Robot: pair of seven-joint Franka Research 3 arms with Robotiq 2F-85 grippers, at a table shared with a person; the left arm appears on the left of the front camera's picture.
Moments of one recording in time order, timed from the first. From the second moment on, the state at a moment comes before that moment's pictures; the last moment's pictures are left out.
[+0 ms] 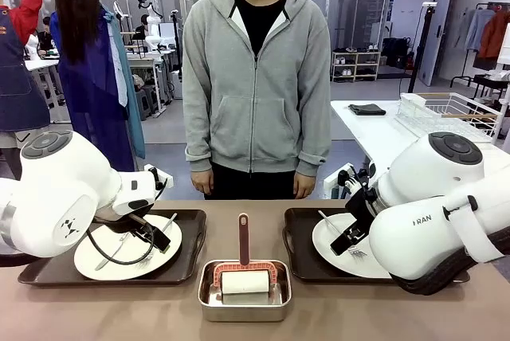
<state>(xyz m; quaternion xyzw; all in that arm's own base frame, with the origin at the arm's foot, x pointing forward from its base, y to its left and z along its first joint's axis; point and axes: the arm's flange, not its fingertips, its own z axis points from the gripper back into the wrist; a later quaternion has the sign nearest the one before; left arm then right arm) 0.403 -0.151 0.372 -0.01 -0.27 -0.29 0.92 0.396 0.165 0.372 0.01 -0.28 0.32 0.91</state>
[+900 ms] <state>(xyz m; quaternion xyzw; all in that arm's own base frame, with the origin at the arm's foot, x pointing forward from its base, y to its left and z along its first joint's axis) 0.435 -0.108 0.458 -0.33 -0.14 -0.29 0.89 0.435 0.128 0.483 0.37 -0.23 0.27 0.86</state>
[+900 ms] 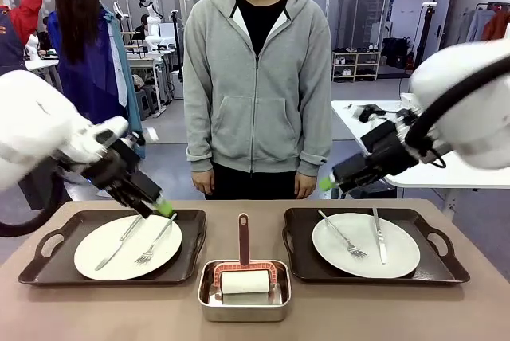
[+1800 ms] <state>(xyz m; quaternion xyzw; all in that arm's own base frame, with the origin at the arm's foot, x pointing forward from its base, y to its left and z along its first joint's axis) 0.401 0.177 0.371 -0.64 -0.21 0.05 0.73 0.378 -0.099 0.398 0.56 -0.23 -0.10 0.79</state>
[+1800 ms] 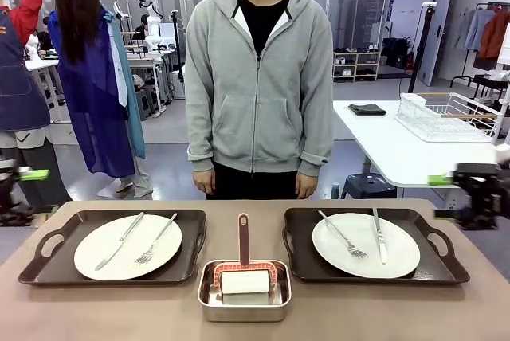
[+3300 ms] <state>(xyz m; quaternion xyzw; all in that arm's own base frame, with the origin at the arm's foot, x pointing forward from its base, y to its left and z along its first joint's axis) 0.275 0.329 0.329 -0.57 -0.34 0.25 0.71 0.308 -0.242 0.392 0.53 -0.32 -0.29 0.73</state>
